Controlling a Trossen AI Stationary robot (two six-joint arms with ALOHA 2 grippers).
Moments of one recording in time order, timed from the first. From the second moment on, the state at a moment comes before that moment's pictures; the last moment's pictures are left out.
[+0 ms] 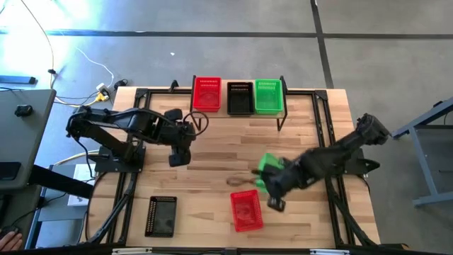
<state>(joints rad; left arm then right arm) -0.06 1.42 1.58 -1.39 -0.35 -0.24 0.51 1.57 1.52 -1.14 0.08 0.86</state>
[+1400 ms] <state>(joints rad) 0.22 1.42 1.58 -1.38 -0.34 -0.28 -0.34 1.66 1.96 -1.48 0.23 -0.21</state>
